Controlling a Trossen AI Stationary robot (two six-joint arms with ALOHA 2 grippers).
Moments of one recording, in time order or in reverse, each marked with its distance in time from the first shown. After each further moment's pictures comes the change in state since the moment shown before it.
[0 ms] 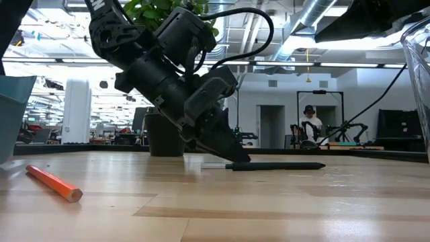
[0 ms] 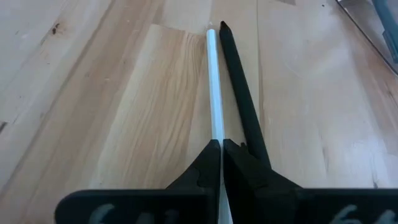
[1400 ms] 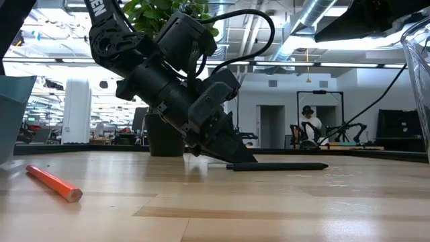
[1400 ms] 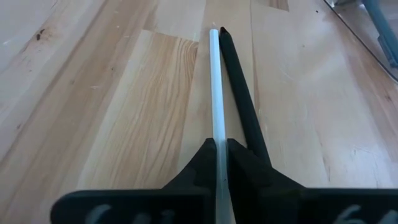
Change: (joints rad) left arm -0.008 0.053 -0.002 0.080 0.001 0.005; right arm 0.006 0.000 0.000 0.003 -0.001 0.001
